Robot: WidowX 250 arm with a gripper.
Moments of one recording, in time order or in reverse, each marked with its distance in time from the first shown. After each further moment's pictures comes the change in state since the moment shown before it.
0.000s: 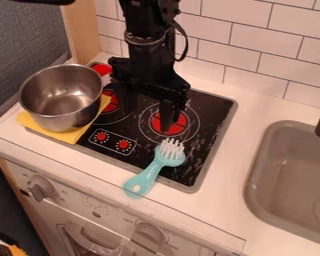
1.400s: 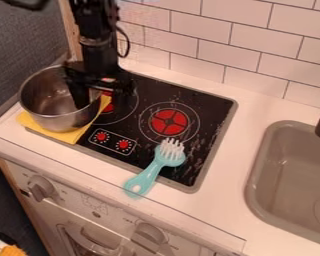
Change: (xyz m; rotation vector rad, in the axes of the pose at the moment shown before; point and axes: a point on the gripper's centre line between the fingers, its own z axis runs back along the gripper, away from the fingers) arm 0.007 0.100 -0.047 0.048 0.109 0.303
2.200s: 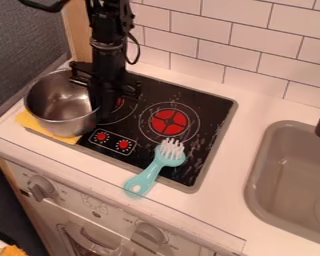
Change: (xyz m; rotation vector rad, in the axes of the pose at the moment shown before) arm -0.004 -0.012 0.001 0.071 0.049 -0.042
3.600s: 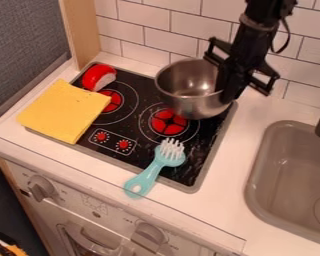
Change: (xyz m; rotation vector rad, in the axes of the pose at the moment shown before) arm 0.049 -0.160 0.042 0.071 -0.017 -0.455
